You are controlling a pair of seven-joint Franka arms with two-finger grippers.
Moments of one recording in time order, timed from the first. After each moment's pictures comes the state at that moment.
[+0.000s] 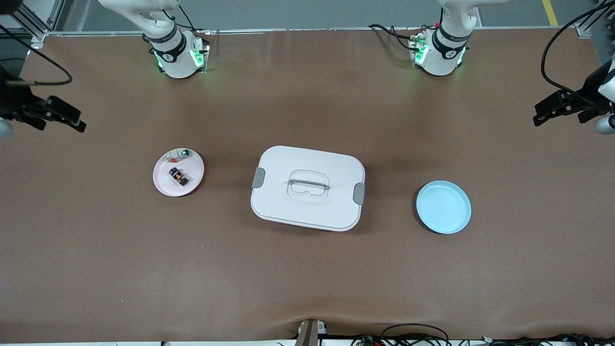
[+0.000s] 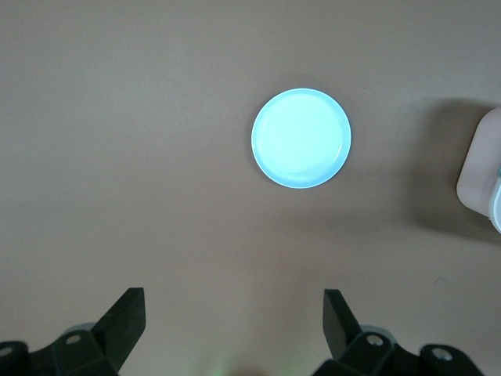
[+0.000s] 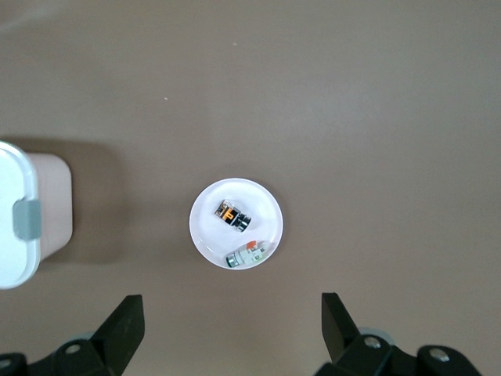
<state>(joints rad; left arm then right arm) 0.06 -0.02 -0.08 -1.56 0.03 1.51 -0.06 -0.02 -0.03 0.00 -1.63 0.05 1.59 0.13</state>
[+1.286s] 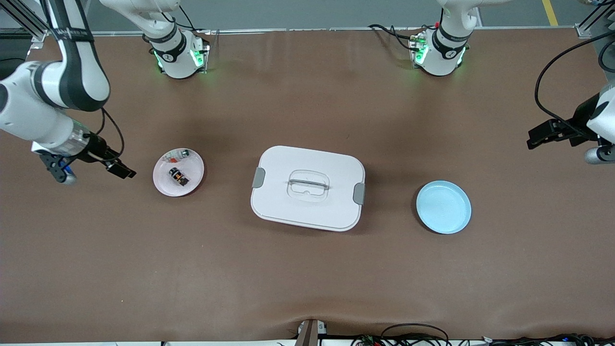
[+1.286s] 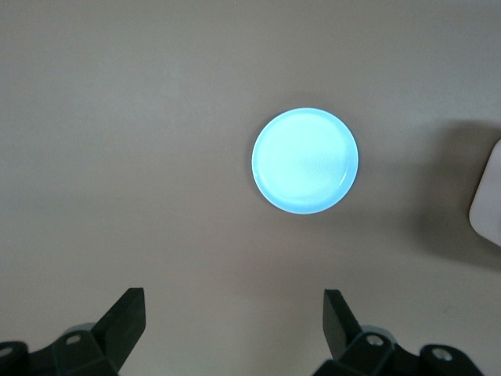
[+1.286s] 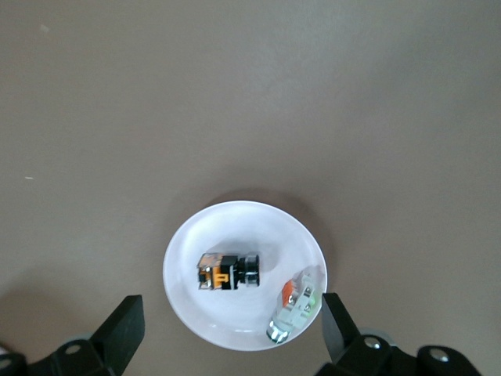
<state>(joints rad) 0.07 0.08 -0.08 -1.56 0.03 1.62 -0.06 -0.08 0.05 0.00 -2.23 0.16 2.25 0.58</state>
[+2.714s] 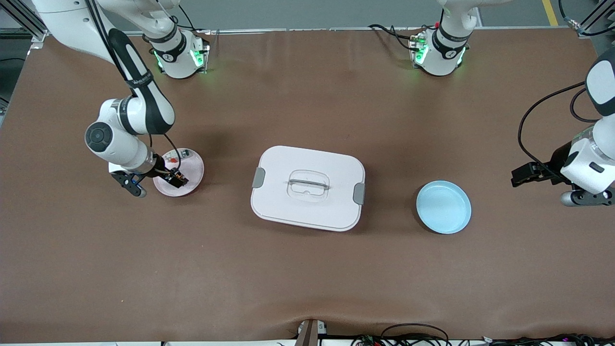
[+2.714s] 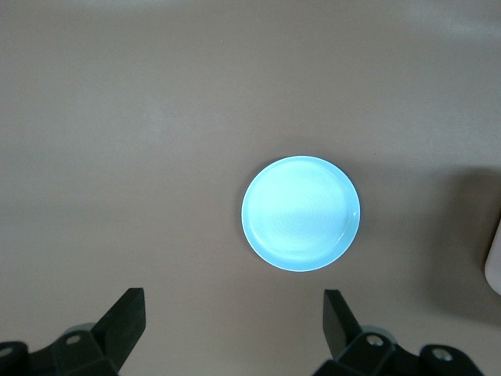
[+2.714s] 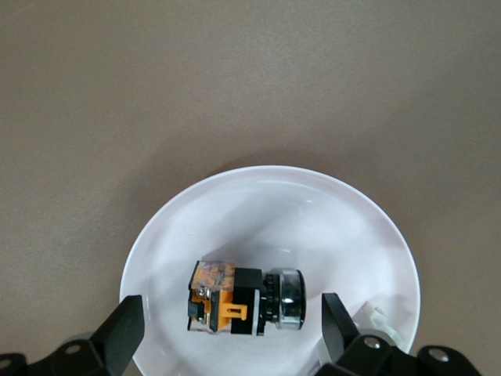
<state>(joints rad) 0.06 0.22 -0.08 -1.56 0.03 1.80 -0.07 0.08 0.29 0.01 -2.30 0.09 2.56 0.66</state>
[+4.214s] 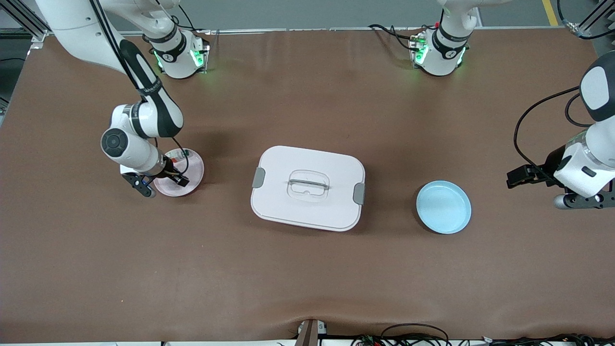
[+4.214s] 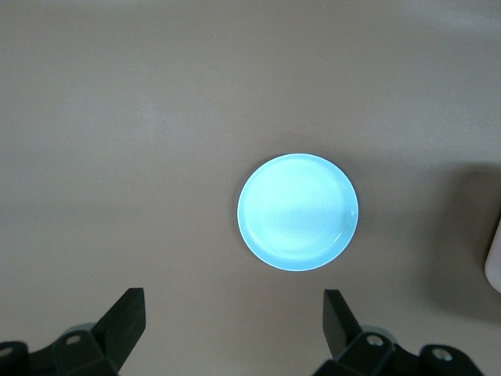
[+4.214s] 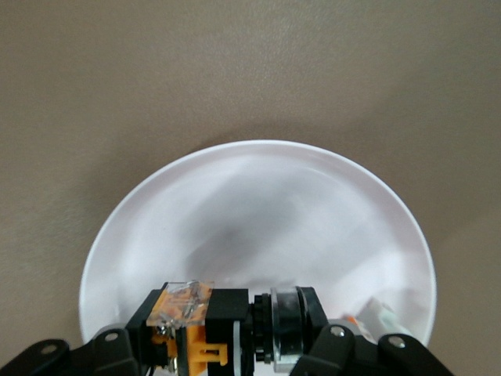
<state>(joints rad) 0.06 0.24 -0.08 -1.55 0.03 1.80 -0.07 0.10 0.33 0.01 -2.28 0.06 2.49 0.73</state>
